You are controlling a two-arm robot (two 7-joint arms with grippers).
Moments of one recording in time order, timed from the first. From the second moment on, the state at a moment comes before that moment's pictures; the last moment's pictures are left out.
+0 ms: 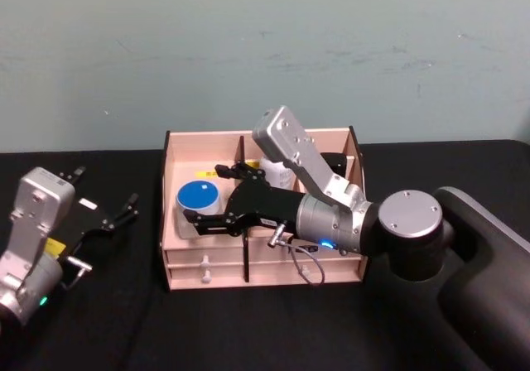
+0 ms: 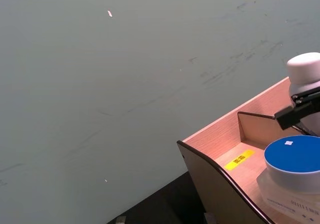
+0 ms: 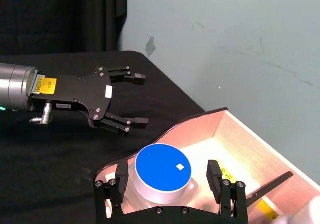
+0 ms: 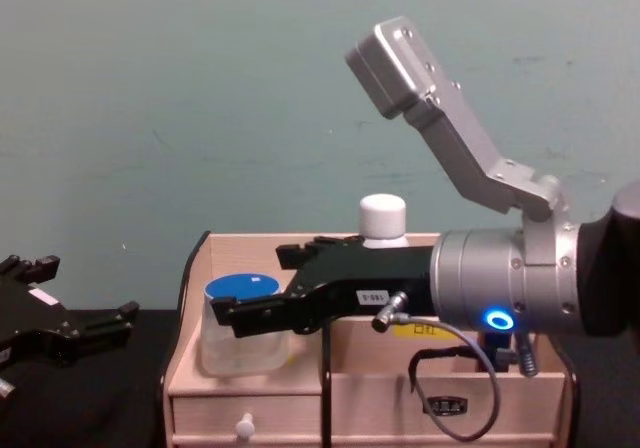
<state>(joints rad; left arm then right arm) -0.20 0.60 0.45 -1.41 -0.25 -0.12 0.03 0.55 0.24 -0.65 -1.25 0.21 0.13 0.54</state>
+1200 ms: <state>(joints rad) -0.20 0.60 0.45 -1.41 -0.25 -0.12 0.03 0.14 0.52 -0.29 -1.74 0.33 -0.03 0.33</state>
